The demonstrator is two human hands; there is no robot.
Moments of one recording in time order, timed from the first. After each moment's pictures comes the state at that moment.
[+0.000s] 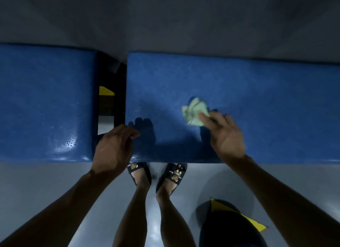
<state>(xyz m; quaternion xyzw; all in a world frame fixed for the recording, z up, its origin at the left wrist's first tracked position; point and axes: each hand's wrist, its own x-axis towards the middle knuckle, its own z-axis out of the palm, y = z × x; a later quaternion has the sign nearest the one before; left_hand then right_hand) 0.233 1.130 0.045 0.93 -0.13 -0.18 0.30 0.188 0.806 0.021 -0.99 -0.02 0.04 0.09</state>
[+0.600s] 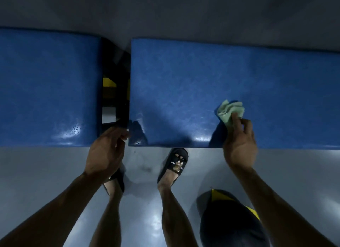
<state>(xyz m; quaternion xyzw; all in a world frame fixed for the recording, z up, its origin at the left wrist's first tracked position) 0.190 1.168 0.050 0.93 -0.08 -0.20 0.29 0.120 0.816 0.028 -0.95 0.29 0.04 0.12</state>
